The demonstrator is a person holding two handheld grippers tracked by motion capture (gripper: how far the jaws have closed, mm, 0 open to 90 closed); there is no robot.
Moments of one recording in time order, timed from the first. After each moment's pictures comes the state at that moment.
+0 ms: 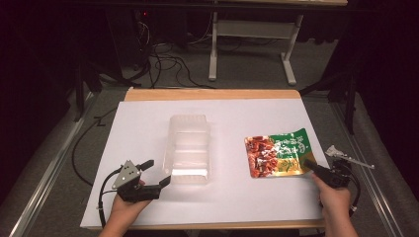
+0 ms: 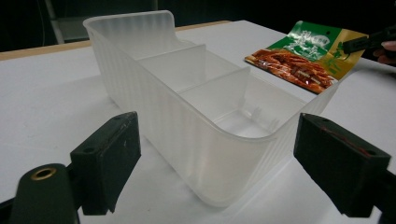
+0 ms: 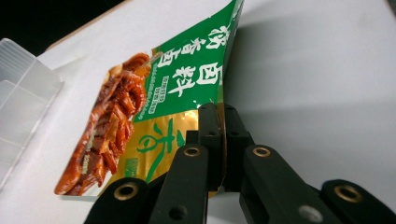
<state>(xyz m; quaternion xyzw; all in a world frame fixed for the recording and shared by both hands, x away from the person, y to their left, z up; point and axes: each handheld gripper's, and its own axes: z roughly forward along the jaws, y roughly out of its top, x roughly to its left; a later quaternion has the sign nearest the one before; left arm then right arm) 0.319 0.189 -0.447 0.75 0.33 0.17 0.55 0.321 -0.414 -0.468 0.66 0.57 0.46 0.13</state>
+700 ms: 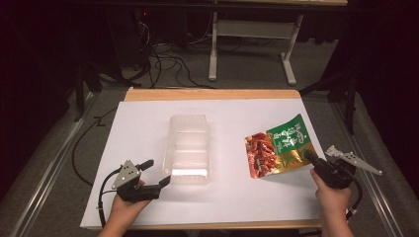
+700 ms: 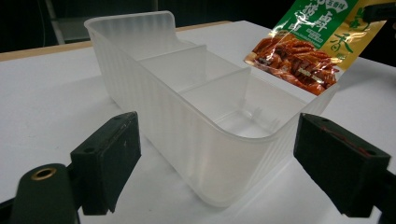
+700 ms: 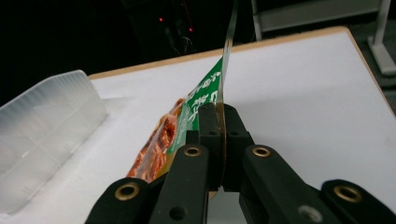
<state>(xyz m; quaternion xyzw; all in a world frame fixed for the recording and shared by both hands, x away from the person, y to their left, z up) 0.320 0.189 -0.447 0.75 0.33 0.17 0.55 0.301 -0.386 -0.428 0.56 0.59 0.53 0.24</state>
